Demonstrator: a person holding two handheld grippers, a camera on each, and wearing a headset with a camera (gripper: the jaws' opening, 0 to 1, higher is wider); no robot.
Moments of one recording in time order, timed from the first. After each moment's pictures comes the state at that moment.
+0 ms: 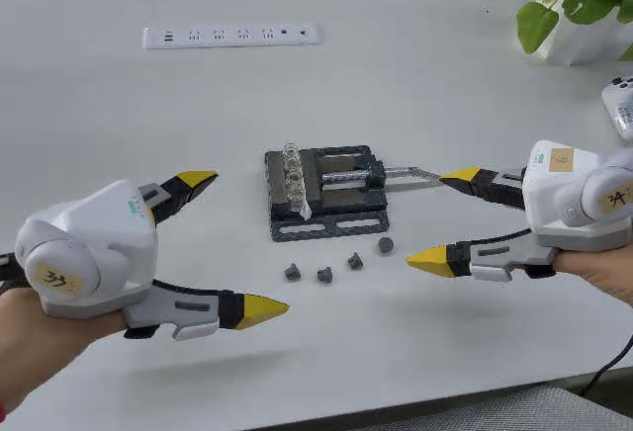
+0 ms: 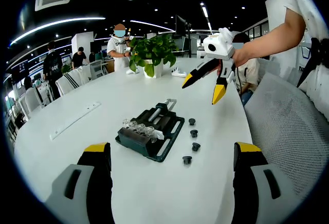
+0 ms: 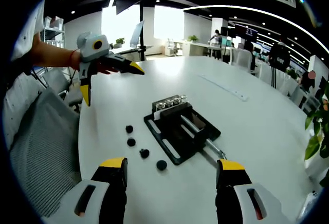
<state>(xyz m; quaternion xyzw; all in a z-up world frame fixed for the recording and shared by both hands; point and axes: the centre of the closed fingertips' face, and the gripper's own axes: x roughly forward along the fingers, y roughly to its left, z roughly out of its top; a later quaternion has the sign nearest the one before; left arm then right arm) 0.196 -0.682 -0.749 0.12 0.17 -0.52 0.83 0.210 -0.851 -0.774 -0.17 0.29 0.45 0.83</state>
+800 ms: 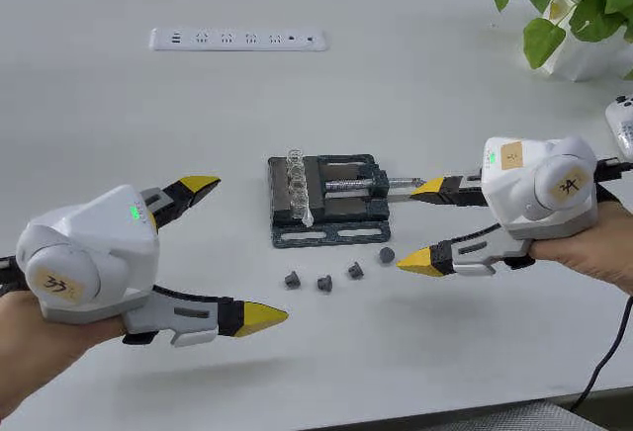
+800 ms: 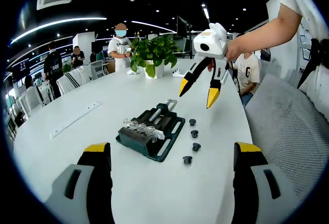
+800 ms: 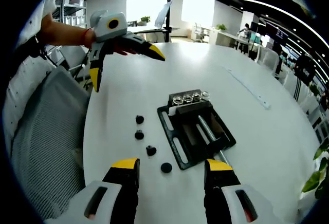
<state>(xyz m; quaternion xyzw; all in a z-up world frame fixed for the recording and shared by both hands) 0.197 -0.680 -0.752 0.12 0.16 -0.52 0.83 0.211 -0.827 -0.785 -0.26 0.33 0.52 0.74</state>
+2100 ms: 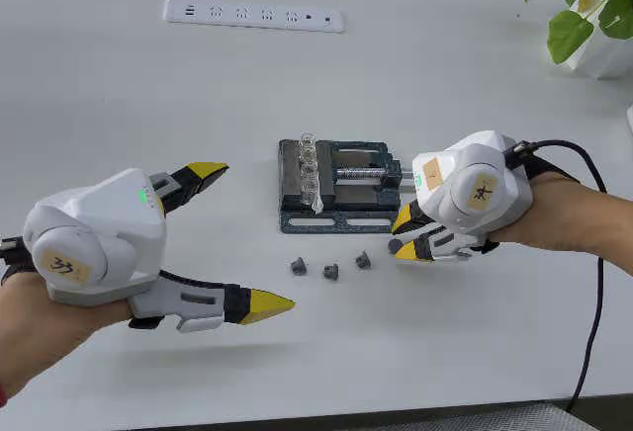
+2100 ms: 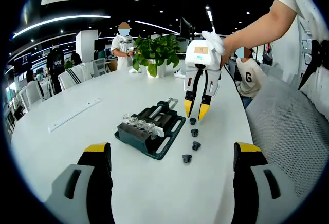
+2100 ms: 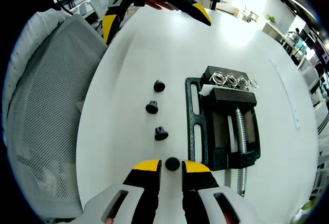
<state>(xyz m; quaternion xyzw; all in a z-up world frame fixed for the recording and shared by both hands) 0.197 -0.681 -0.759 0.10 0.17 -0.51 0.84 0.204 -0.821 -0.837 -0.42 0.39 0.58 0.58</state>
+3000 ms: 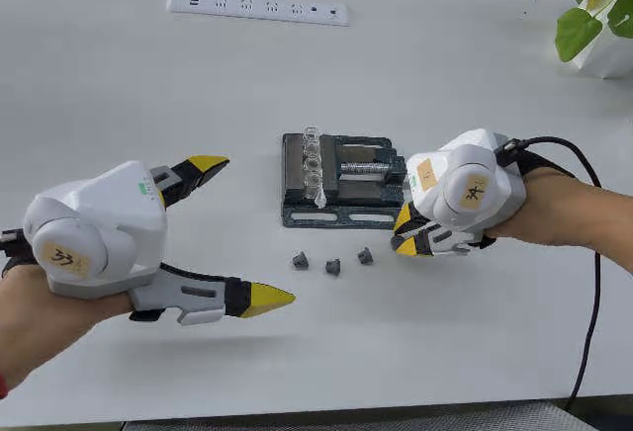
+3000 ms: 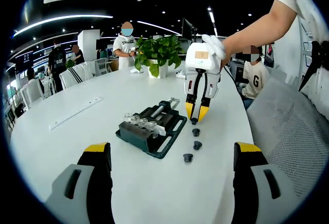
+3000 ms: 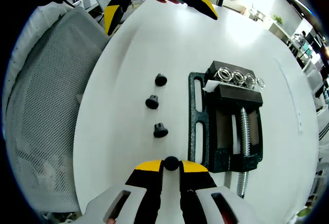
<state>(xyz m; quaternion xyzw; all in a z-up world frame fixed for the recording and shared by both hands) 0.200 -0.678 -0.760 0.09 0.17 -0.51 0.84 0.208 -0.824 -0.844 -0.44 0.39 0.59 0.56</state>
